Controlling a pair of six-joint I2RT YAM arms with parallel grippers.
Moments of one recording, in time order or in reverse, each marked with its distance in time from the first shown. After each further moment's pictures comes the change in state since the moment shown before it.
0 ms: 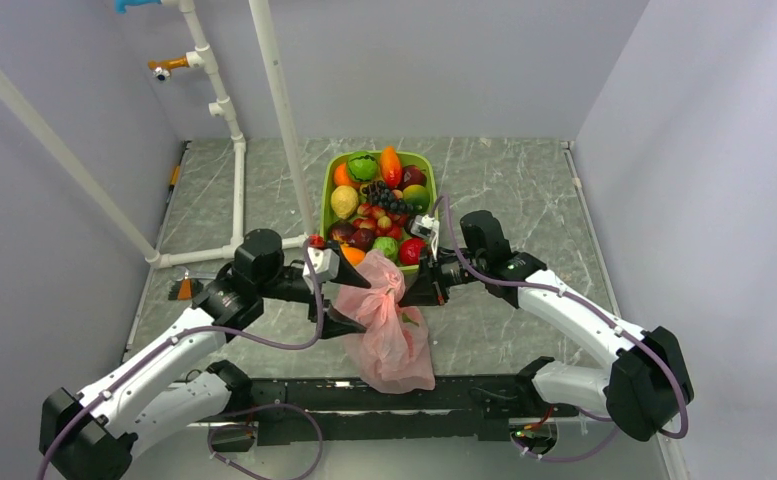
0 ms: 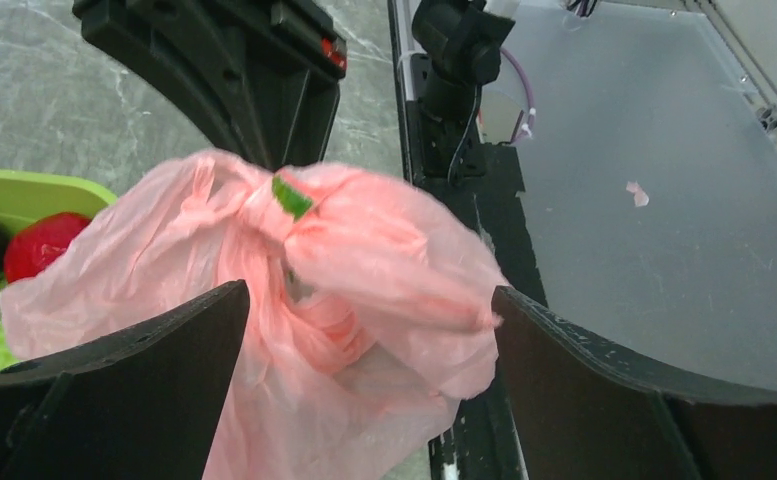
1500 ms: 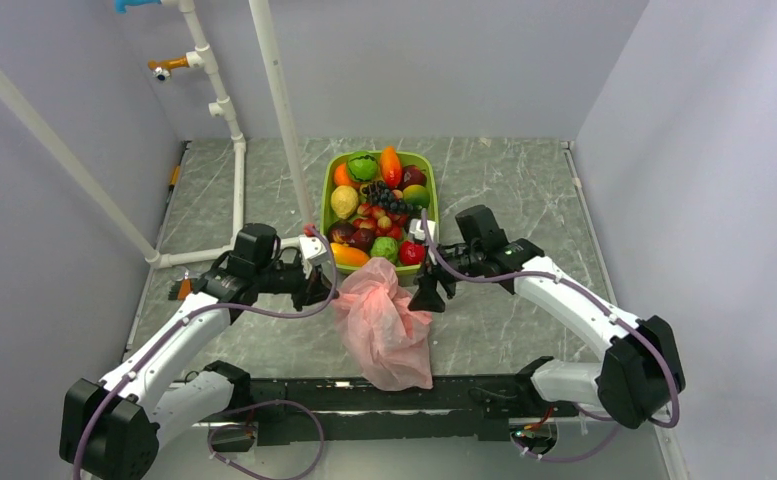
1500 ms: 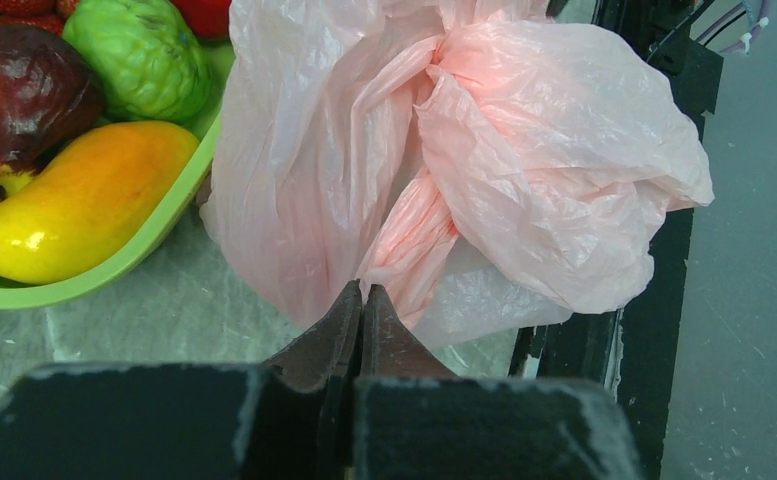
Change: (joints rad) left arm 0.215 0.106 0.012 -0.330 -0.196 0.193; right arm -0.045 0.057 0.106 -0.286 0.161 -0.477
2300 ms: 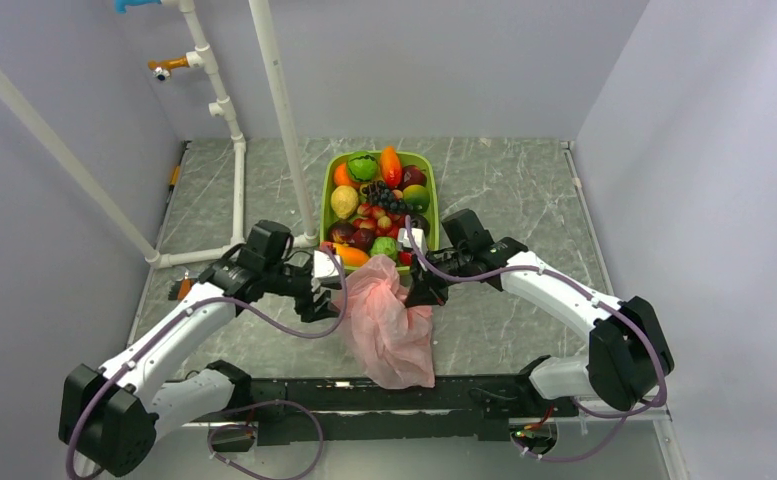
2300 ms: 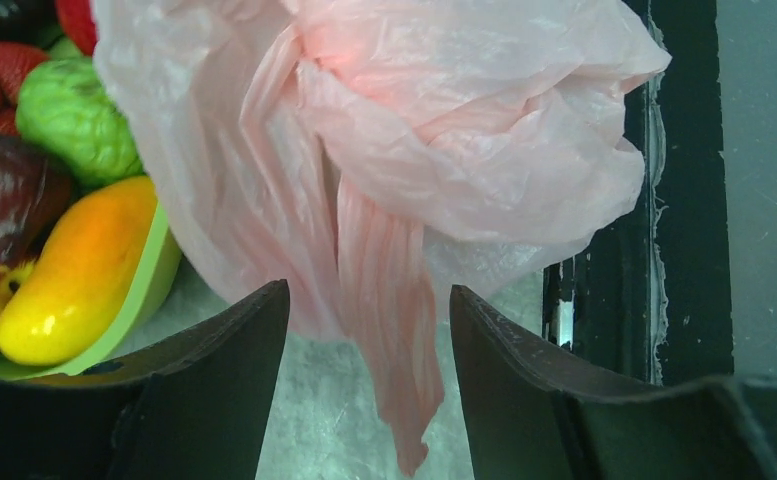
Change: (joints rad) left arm -0.063 0.041 0.077 -0.163 0.014 0.323; right arm 0.064 0.106 0.005 0.016 -0.016 -0.043
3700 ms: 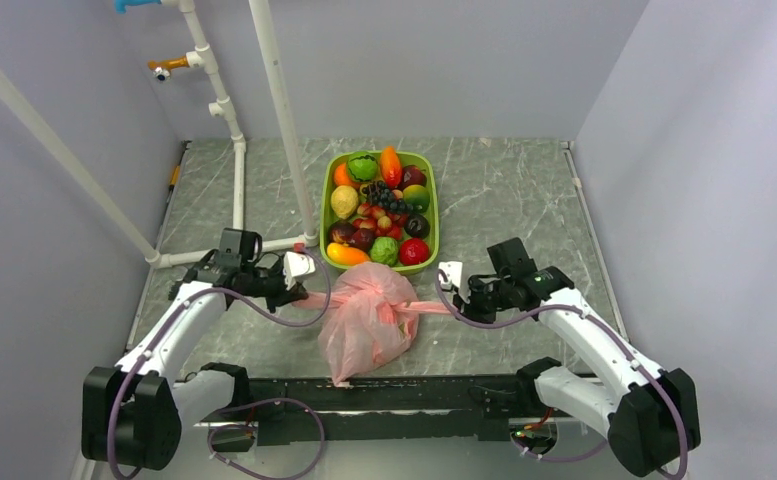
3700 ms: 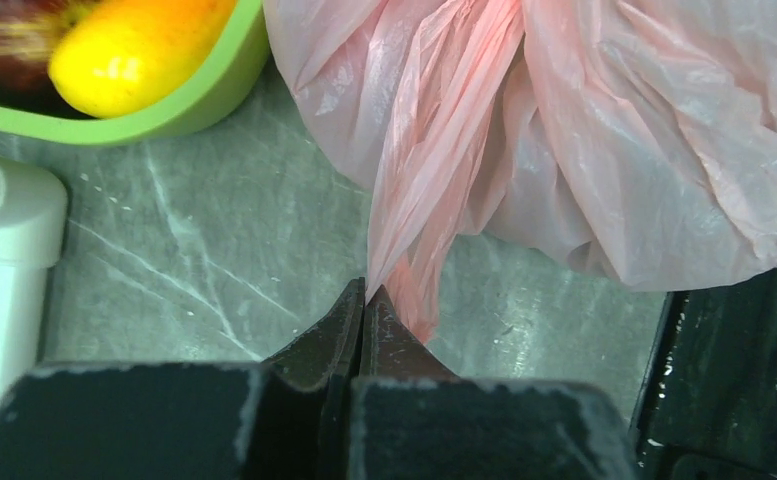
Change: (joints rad) left arm 0.304 0.049 -0.086 -0.097 -0.071 0.270; right arm -0.191 -0.335 -0.216 -0.311 0.229 -0.438
